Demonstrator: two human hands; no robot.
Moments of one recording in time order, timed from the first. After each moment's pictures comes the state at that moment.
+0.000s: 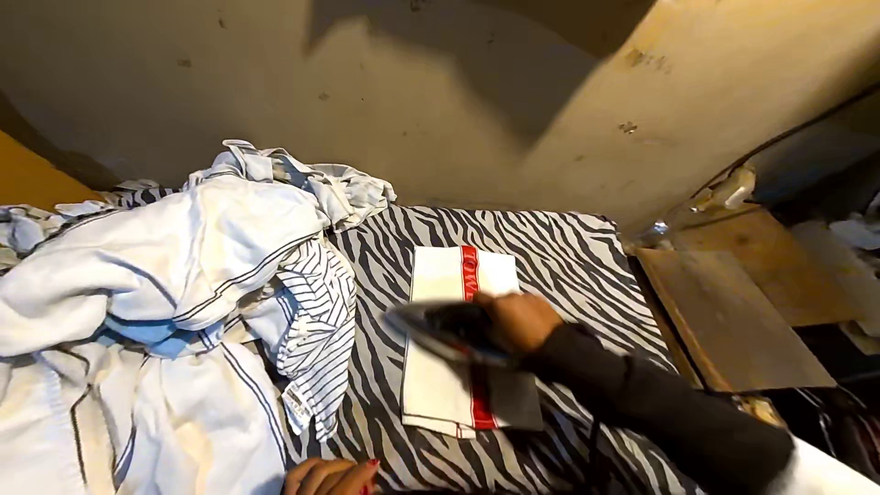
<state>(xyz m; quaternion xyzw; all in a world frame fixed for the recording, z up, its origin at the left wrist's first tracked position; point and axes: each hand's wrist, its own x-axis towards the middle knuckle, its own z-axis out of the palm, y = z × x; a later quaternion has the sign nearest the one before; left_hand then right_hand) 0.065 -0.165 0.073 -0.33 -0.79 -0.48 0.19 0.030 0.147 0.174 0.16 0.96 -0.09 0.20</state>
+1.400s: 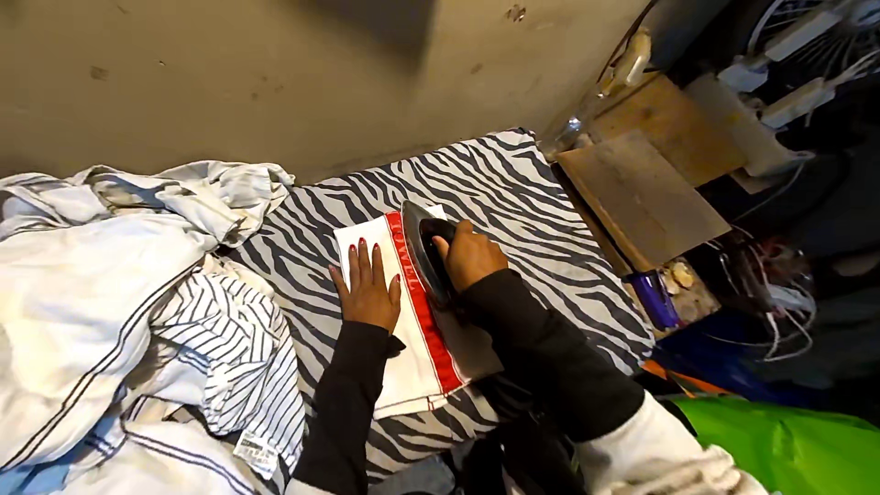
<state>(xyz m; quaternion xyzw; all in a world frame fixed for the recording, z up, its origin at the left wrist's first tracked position) -0.068 0.050 0.008 -0.45 -0.88 -0.15 -0.04 0.023 0.177 0.142 0.52 0.82 -0.21 0.10</state>
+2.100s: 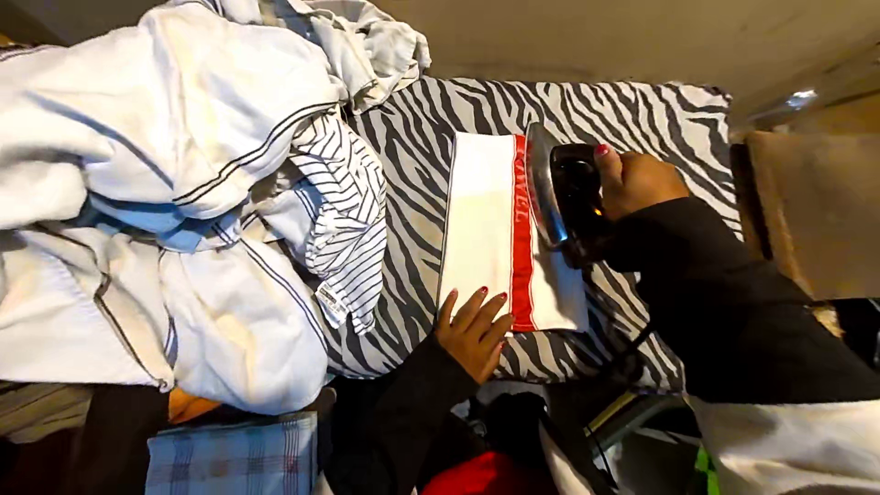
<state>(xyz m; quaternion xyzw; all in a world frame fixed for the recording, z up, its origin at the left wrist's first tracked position) 0.068 -0.073 -0.013 -0.56 -0.76 -0.33 0.03 0.035 0.209 0.133 0.40 0.90 -0.14 0.06</state>
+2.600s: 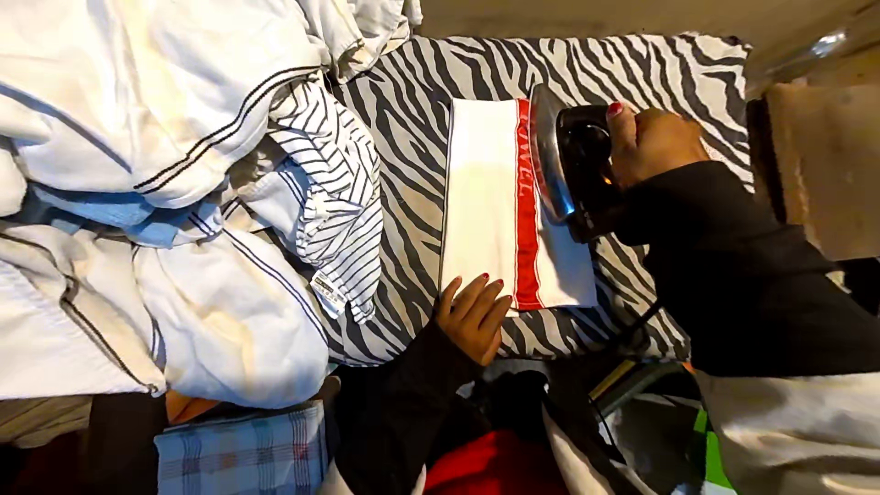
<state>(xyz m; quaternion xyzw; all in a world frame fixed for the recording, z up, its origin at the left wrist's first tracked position) 0.071 -0.072 -0.028 -0.52 -0.75 -0.40 0.11 0.032 0.206 0.130 0.44 0.89 -0.13 0.05</state>
